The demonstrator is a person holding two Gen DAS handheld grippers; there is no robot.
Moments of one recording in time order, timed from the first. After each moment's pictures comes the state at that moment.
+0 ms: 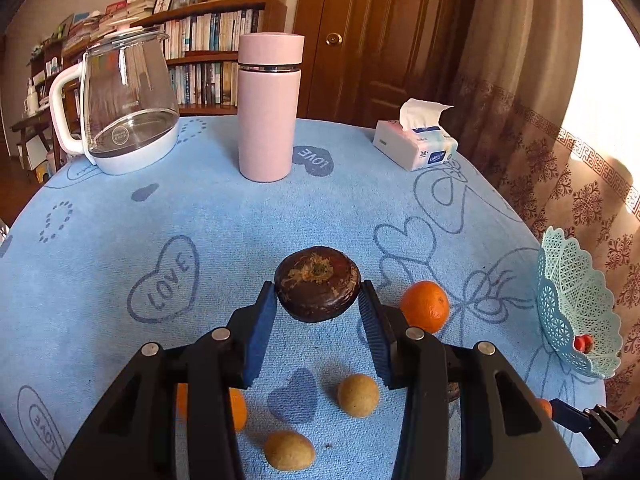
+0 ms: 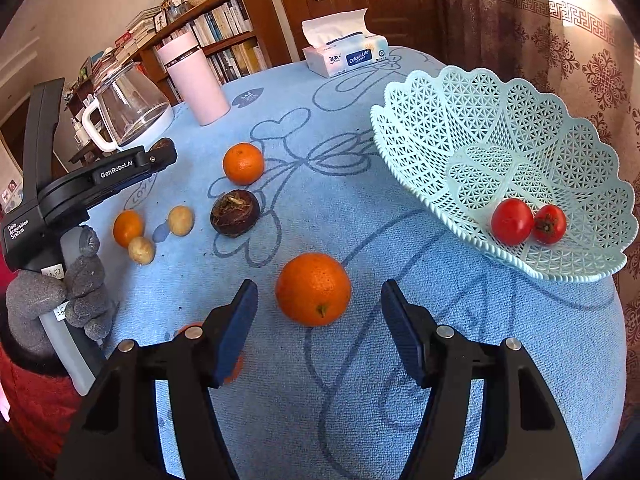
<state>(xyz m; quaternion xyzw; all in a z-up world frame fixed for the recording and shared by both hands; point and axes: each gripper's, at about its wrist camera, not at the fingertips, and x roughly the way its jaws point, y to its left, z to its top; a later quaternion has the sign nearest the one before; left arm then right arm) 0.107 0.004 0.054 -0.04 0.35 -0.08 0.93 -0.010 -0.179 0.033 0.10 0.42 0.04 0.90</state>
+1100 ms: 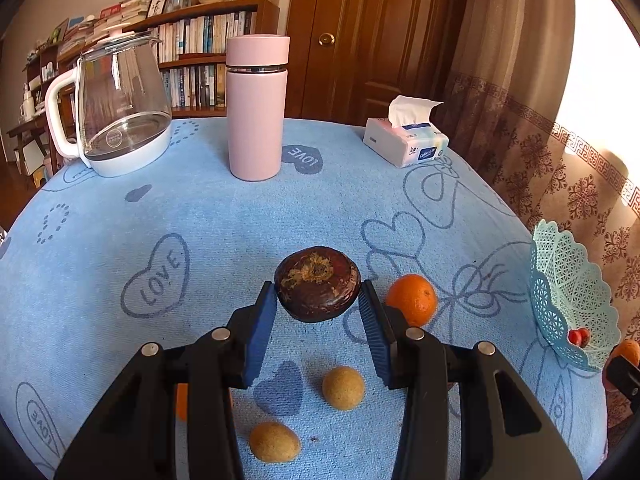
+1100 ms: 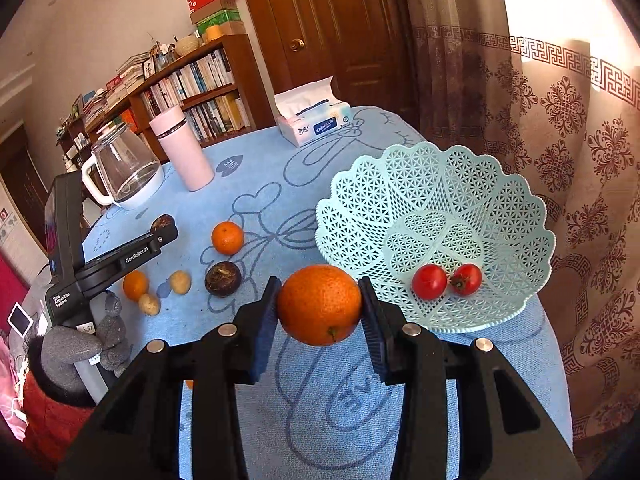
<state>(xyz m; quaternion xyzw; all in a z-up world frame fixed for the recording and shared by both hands) 0.101 -0.005 0.054 -0.04 0.35 -0.09 0.93 -0.040 -0.219 0.093 0.12 0.34 -0.01 0.93</state>
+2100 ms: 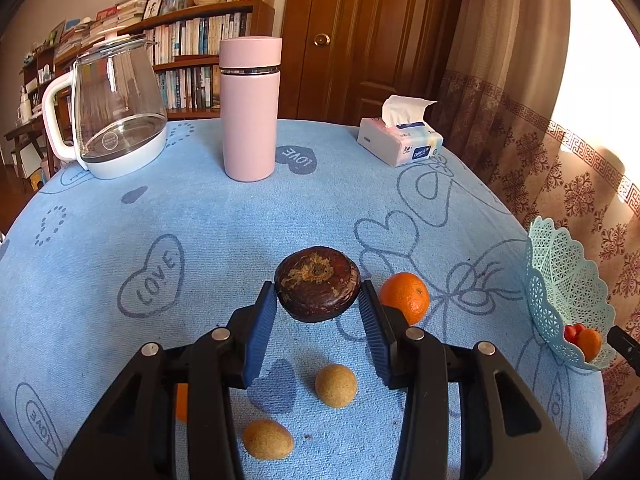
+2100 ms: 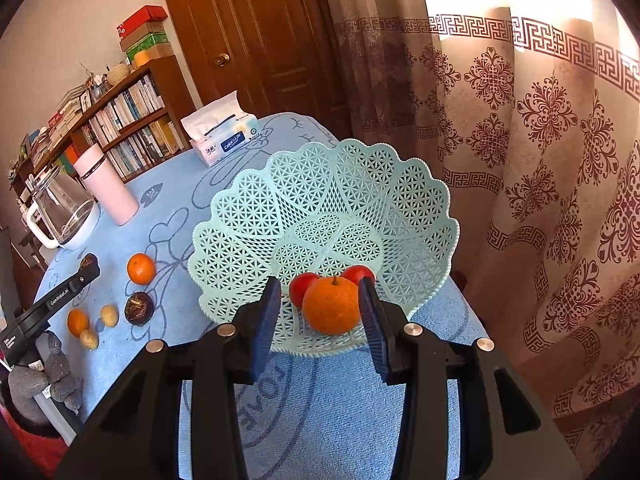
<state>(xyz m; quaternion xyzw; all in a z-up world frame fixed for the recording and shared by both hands) 0.100 -0.007 0.055 -0.03 0.34 -0.09 0.93 -0.042 -0.287 0.078 0.15 0.34 -0.11 0.92</state>
